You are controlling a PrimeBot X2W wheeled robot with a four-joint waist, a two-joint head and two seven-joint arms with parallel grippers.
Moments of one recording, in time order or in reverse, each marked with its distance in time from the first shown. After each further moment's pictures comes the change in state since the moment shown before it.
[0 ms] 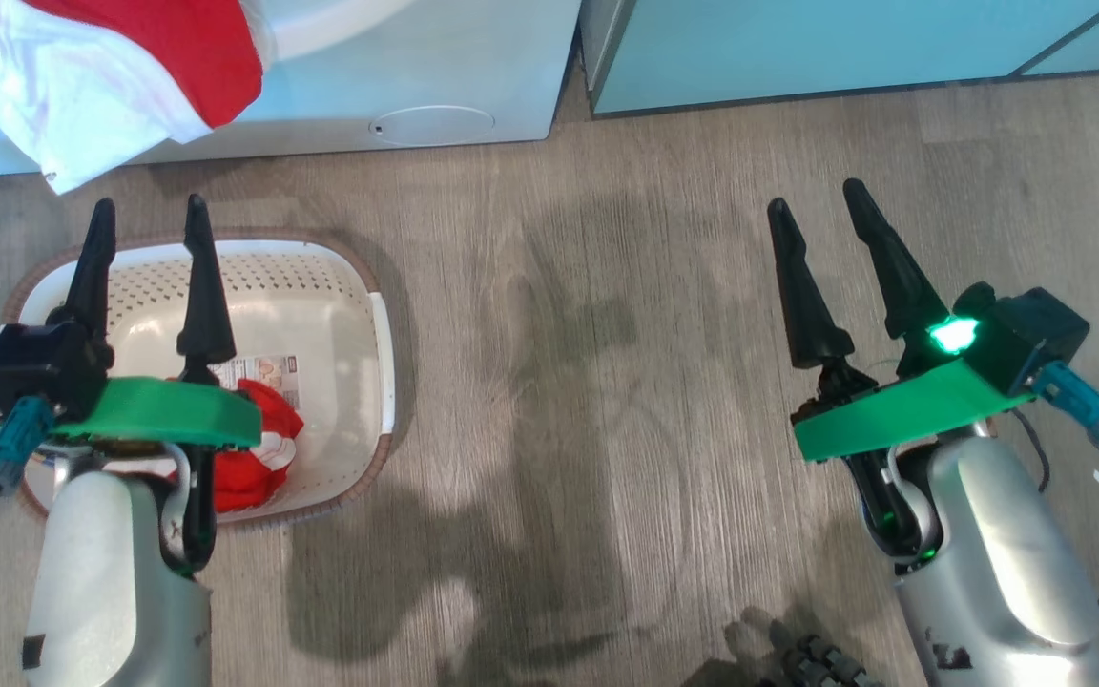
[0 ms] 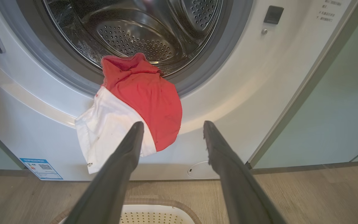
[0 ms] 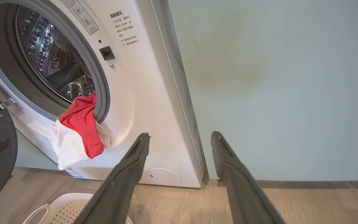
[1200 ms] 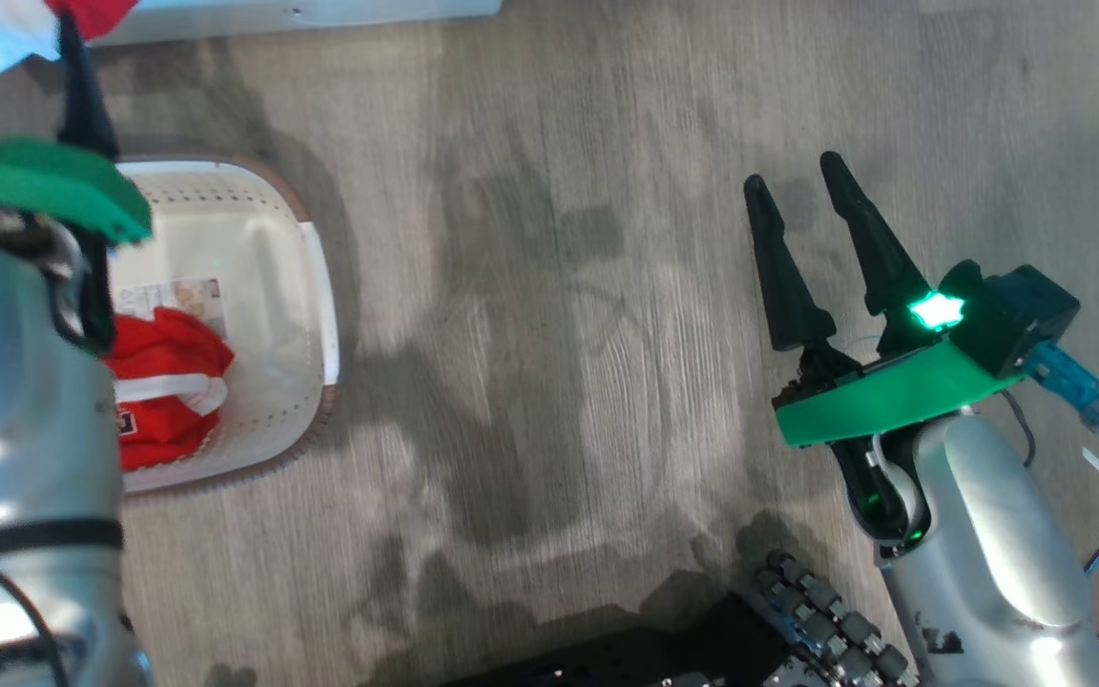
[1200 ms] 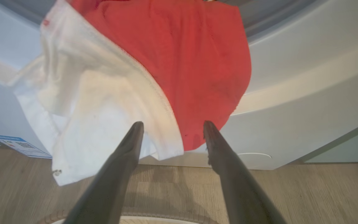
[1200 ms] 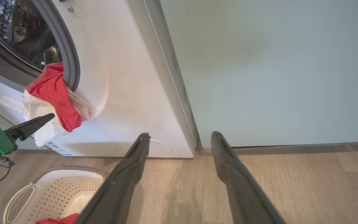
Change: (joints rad) left arm -0.471 0.088 0.073 0.515 0.023 0.025 0.001; right arm -0.037 0.001 0.037 -0.015 0.020 0.000 0.000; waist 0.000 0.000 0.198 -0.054
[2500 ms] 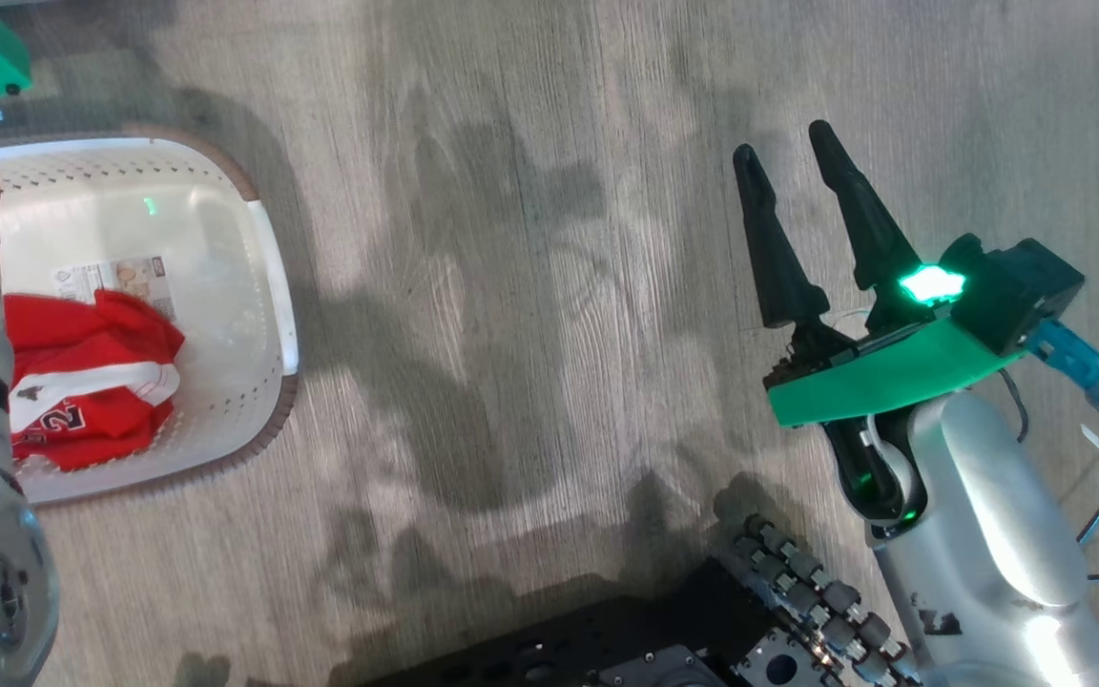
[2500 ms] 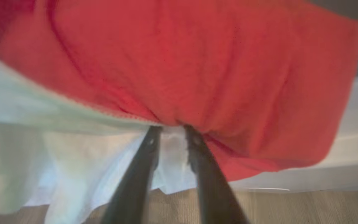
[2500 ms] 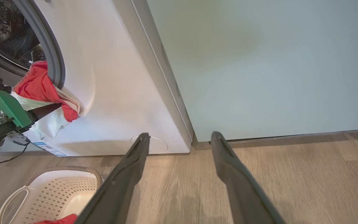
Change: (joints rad) left arm -0.387 0.114 -0.008 0.397 -0.044 -0.020 0.001; right arm -0.042 0.000 0.033 -0.010 0.052 0.000 0.000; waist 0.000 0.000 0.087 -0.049
